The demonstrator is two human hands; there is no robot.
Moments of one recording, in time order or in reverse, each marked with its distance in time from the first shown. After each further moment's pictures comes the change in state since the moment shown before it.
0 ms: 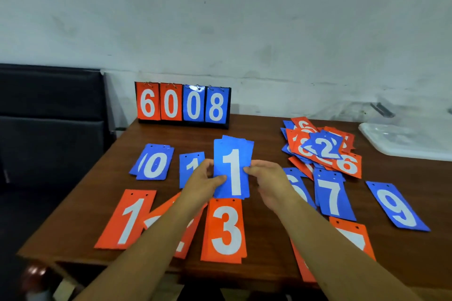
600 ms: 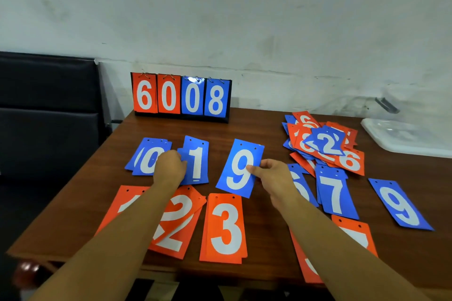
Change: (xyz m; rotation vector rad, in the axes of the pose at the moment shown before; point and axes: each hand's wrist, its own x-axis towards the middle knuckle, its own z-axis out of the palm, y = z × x) left_hand 0.070 -0.018 -0.073 0.881 0.411 -0.013; right_hand 0.020 0.008 -0.003 -0.279 0.126 0.007
